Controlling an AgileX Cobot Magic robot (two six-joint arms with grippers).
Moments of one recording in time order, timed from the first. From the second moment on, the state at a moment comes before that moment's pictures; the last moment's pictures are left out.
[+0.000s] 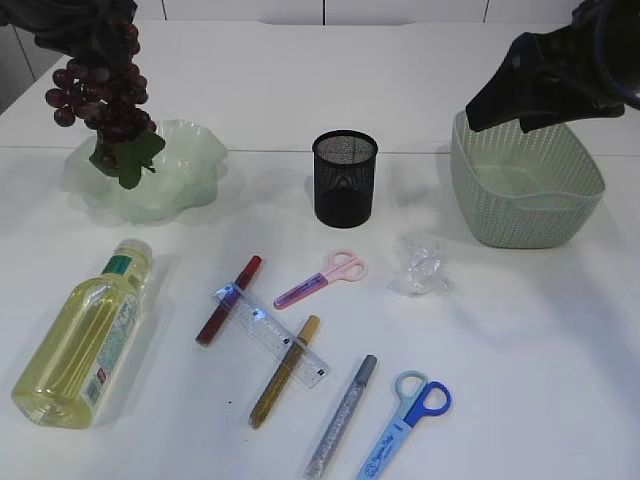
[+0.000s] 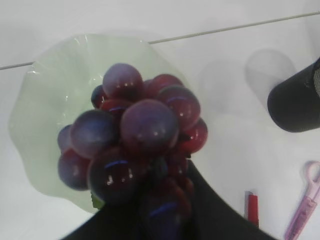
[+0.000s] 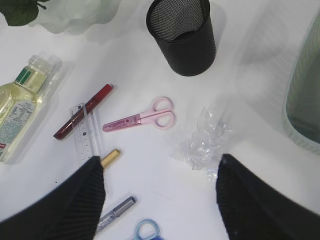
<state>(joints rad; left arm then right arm) -0.15 1.97 -1.91 -0.19 0.97 0.12 0.08 1.52 -1.28 0.61 0.88 -0.57</state>
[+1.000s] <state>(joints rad) -0.12 2.27 -2.01 -0.12 0.81 0.06 0.08 1.52 -1.28 0.57 0.89 -0.56</state>
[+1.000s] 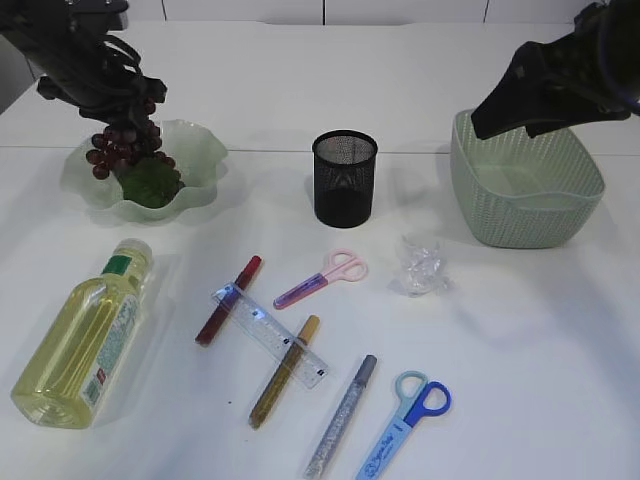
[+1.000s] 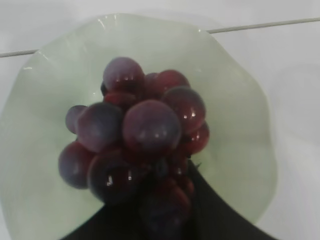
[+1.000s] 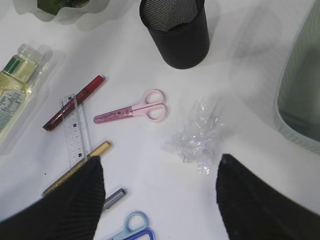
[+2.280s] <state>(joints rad) -0.12 2.36 -2.01 -0.12 0.71 0.06 0.08 1.52 -1.28 0.56 0.90 -0.56</state>
